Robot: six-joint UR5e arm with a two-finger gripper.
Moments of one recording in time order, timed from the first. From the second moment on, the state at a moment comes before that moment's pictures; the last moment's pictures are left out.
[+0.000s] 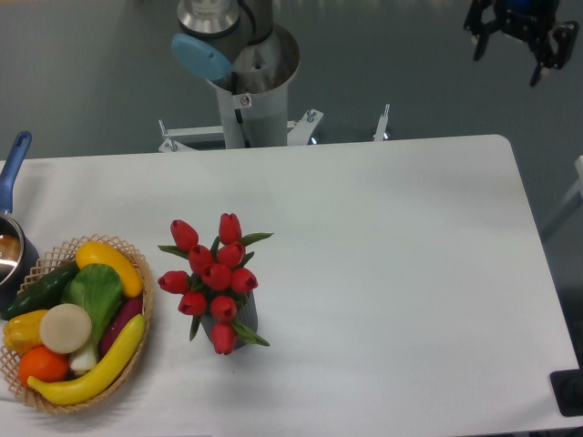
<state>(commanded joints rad) 3.12 -1.60 -1.52 -1.48 1.47 1.84</state>
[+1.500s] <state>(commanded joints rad) 3.14 -1.62 -1.73 -1.47 0.95 1.69</state>
